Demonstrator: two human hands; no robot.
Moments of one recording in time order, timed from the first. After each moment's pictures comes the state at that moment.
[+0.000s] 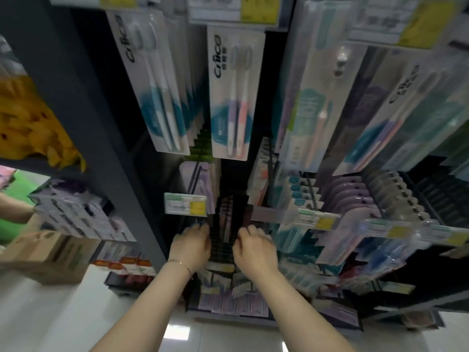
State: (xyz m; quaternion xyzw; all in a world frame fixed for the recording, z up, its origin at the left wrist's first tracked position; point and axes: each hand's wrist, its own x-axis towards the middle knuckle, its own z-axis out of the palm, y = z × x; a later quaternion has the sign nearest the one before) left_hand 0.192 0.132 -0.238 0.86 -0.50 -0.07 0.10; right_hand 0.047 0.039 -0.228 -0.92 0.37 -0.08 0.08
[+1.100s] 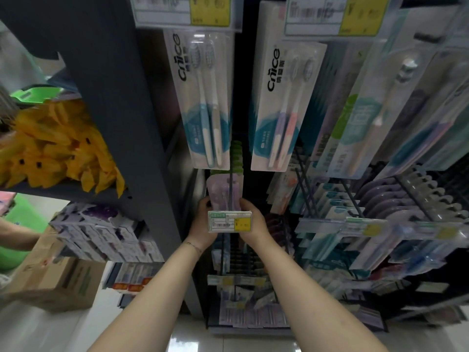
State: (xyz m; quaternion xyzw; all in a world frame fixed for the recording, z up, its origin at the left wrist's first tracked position) left_hand 0.272 0.109 -0.198 0.73 -0.34 -0.30 0.51; right_hand 0.165 0.031 -0.200 -0.71 0.38 -0.20 0.56
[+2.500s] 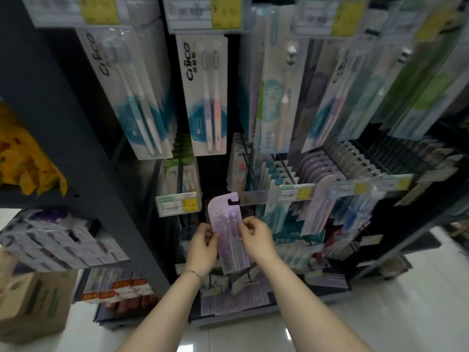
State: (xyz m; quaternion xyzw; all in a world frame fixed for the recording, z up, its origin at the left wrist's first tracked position) left_hand 0.160 0.132 -0.237 0.75 -0.36 -0.28 0.48; right_hand 0.039 0.052 -0.228 -0.68 0.51 -0.28 0.46
